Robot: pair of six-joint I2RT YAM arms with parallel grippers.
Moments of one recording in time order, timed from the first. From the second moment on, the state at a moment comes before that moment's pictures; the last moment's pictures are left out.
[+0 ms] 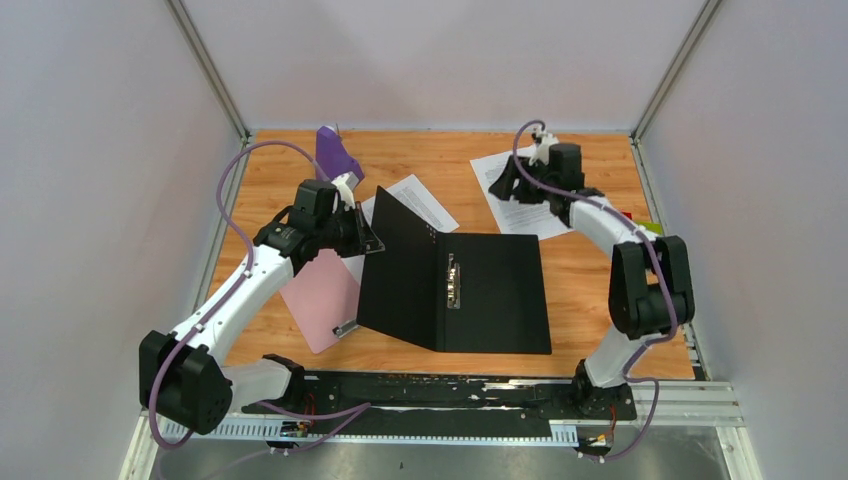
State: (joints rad) left arm -0.38 1.20 0.97 -0.52 0.33 -0.57; right arm 0.19 1.68 1.09 0.02 -0.39 0.33
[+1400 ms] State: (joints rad) left arm -0.38 1.20 0.98 -0.57 0.35 -0.56; right arm -0.12 2.73 2.34 0.02 -0.55 0.25
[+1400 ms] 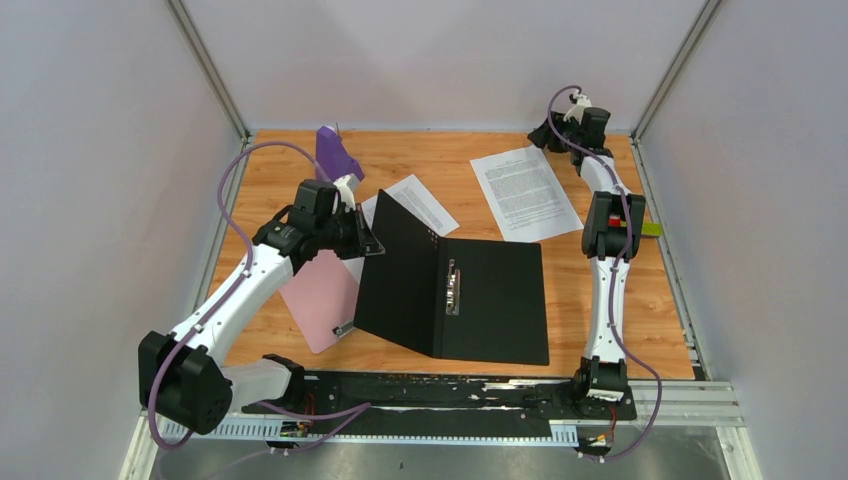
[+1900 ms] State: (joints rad) left arm -0.38 1.20 0.99 -0.57 0.35 -0.56; right arm -0.12 2.73 2.38 -0.16 -0.53 0.10
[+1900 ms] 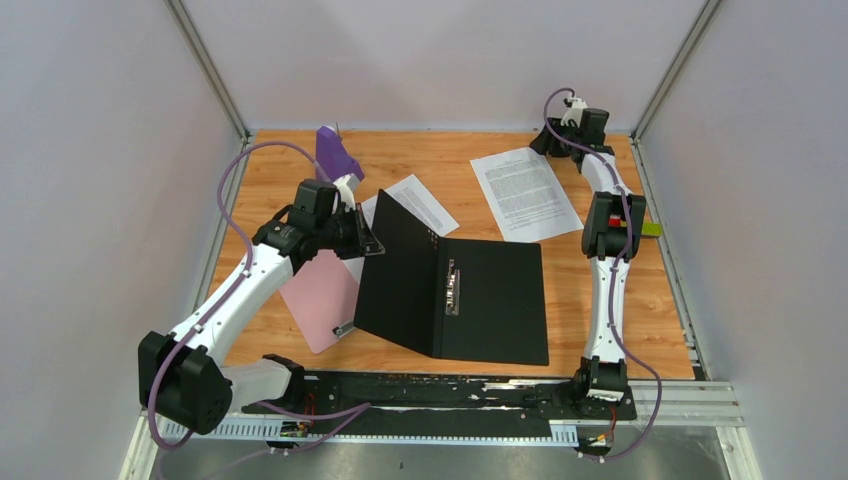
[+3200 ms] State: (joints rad) left arm -0.38 1.18 1.03 -0.63 0.35 -0.56; right arm -0.10 2.73 2.41 -0.20 -0.48 0.07
